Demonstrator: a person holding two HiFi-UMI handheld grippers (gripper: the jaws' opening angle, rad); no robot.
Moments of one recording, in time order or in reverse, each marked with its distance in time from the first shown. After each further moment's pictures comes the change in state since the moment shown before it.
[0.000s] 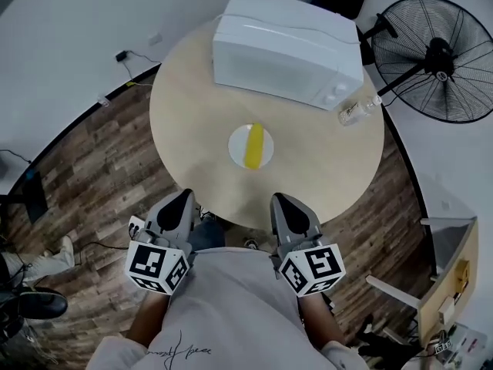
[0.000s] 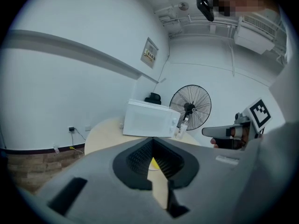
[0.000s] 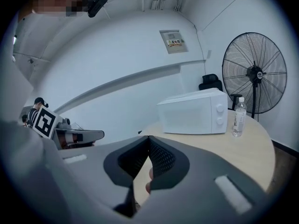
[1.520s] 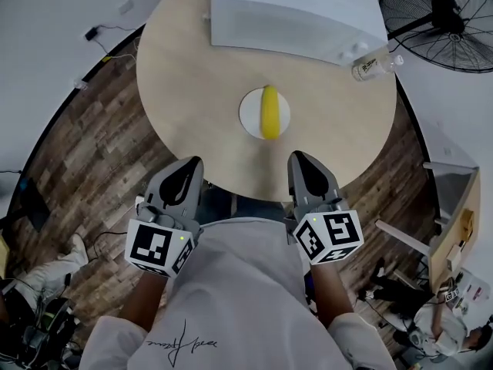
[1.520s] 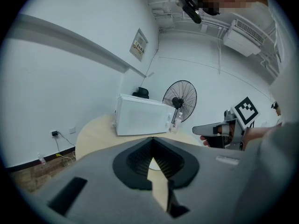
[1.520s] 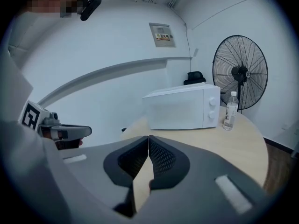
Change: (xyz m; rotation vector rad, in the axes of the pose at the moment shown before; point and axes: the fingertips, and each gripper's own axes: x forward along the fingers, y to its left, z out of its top) left arm 0.049 0.066 0.011 0.092 0.080 -0.202; right arm 0.080 -0.014 -0.010 0.056 0.047 -0.233
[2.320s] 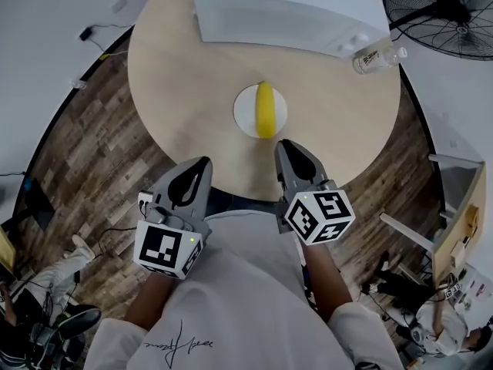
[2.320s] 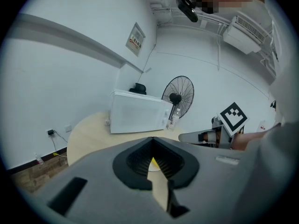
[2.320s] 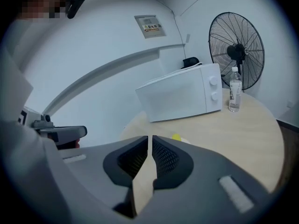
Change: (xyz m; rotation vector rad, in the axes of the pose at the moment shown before) left arm 0.037 -0.023 -0.004 0.012 0.051 -0.022; right arm 0.043 -0.026 -0.028 0.149 0.072 0.052
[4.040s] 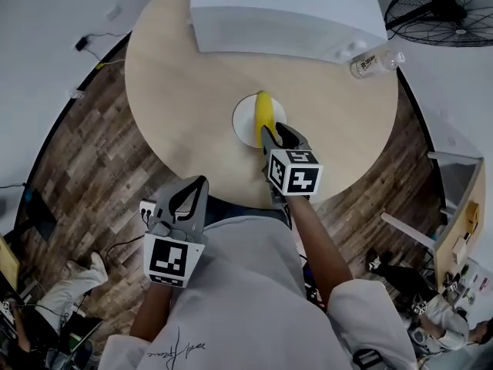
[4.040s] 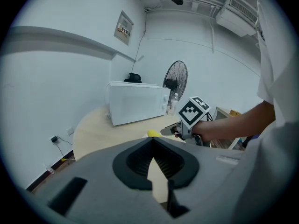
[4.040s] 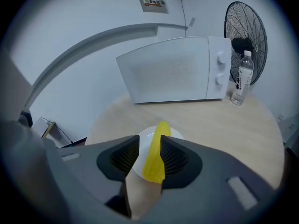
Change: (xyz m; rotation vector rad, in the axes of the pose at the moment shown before) left arm -0.001 0.015 -0.030 0.124 0.157 -0.004; right arm 0.100 -0.057 -0.043 -0.071 0.224 -0.154
